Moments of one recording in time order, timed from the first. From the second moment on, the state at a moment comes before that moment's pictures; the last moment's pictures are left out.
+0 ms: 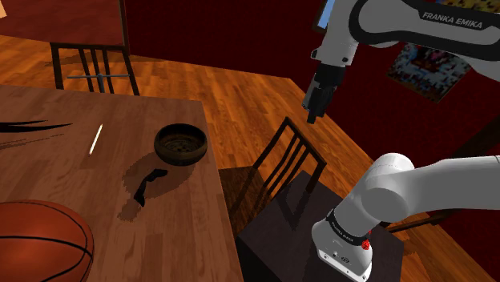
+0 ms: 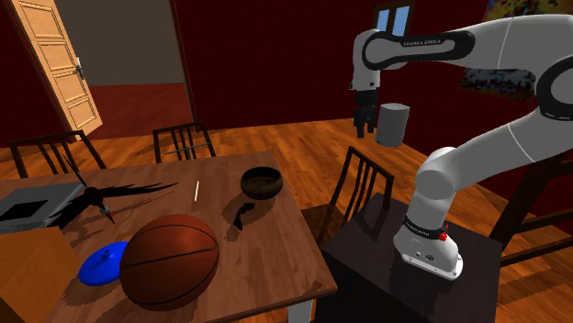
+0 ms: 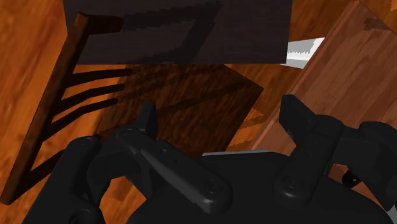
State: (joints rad) arm -0.01 -0.77 -0.05 -2.44 0.04 1.47 -0.09
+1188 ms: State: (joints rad) arm 0.11 -0.51 0.22 -2.56 0.27 1.99 0.18
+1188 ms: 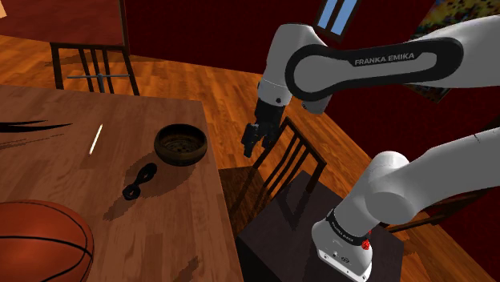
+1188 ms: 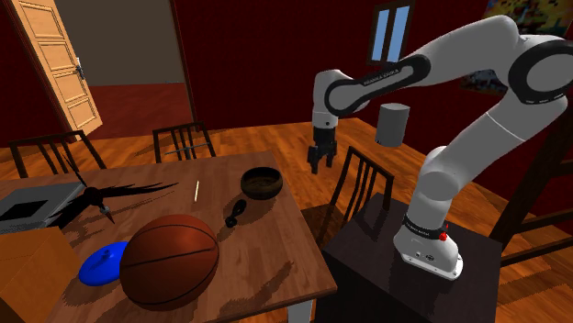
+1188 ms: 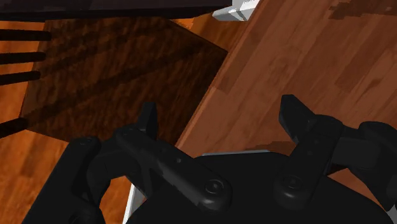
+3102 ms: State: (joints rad) arm 0.34 0.48 0.36 -1.95 -0.14 2.57 0.85
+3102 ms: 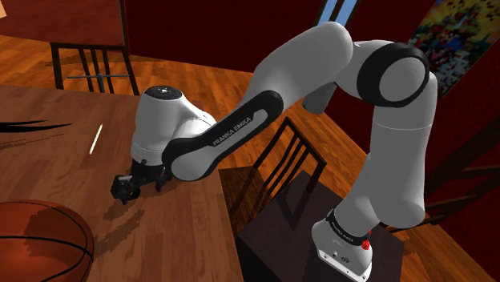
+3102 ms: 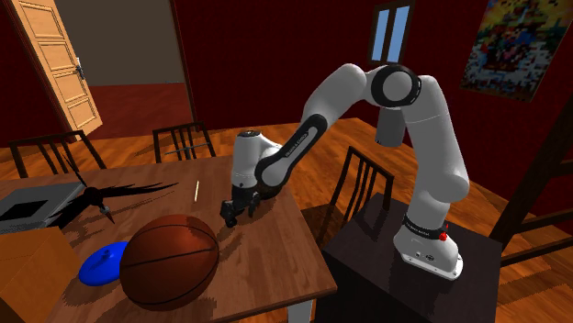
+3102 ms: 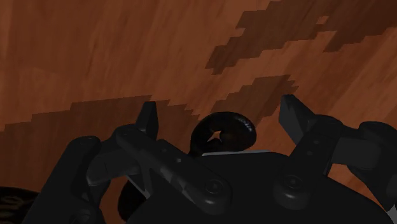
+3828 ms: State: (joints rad) arm 0.37 0.55 0.33 -1.93 -0.17 2.61 0.86
